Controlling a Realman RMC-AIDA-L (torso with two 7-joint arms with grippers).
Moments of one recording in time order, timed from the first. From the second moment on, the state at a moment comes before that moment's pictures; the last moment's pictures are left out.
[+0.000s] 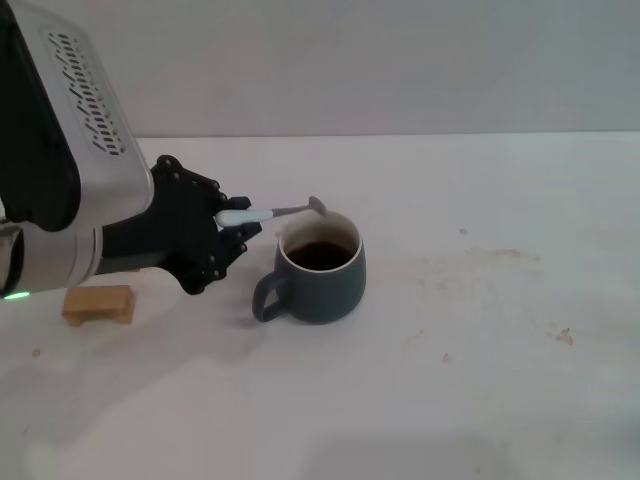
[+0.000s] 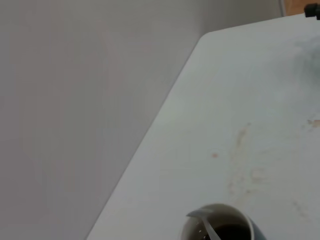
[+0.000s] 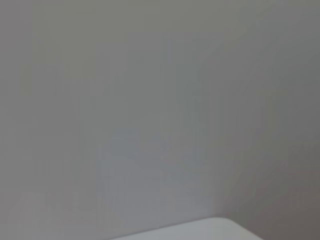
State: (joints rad) left arm -0.06 -2.06 -1.55 -2.00 2.35 -1.20 1.08; right arm 0.26 2.08 0.88 0.13 -2.03 -1.16 0.13
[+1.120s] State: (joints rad) left arm -0.16 -2.06 -1.57 -1.78 2.34 -1.18 1.10; right arm 0.25 2.08 0.87 0.14 -2.03 -1.18 0.12
